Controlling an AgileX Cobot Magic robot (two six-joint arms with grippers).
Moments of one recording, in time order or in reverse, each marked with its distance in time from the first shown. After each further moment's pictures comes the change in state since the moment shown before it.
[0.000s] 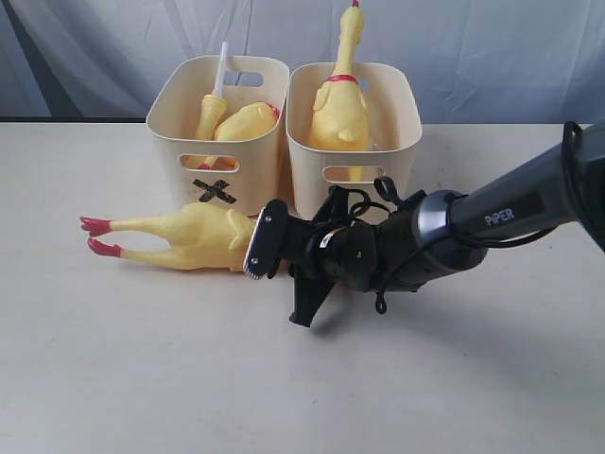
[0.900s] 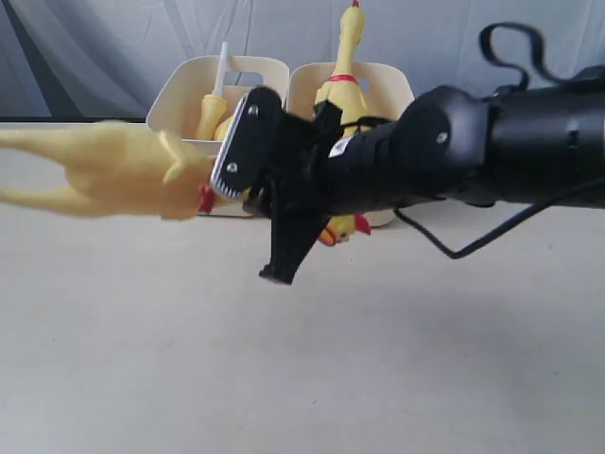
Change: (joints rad) left arm 0.000 0.000 0.000 0.008 -0.002 0.000; right arm 0.042 -0.480 0.000 0.077 0.417 0.002
